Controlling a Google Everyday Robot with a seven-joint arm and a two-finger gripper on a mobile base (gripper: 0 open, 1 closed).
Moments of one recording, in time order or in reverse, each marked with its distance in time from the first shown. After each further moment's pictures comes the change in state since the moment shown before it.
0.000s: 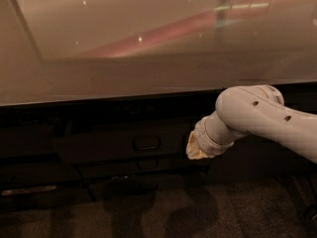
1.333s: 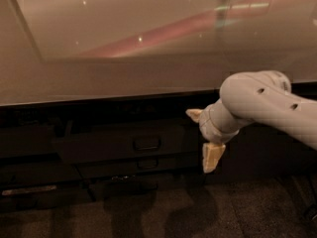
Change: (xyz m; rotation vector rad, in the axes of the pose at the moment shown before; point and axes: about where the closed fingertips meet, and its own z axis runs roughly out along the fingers) arm 0.013 -0.022 -0.023 0.030 0.041 0.037
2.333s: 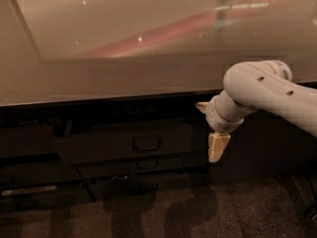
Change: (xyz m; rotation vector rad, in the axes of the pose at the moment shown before) arm 0.038 -0.025 0.003 -0.010 0.053 0.080
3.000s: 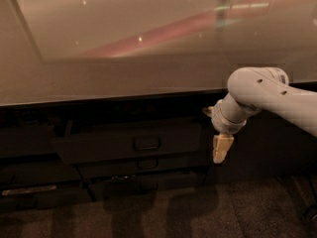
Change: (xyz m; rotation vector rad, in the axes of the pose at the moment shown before) arm 0.037 -0.003 0.039 -0.062 -0.005 0.067
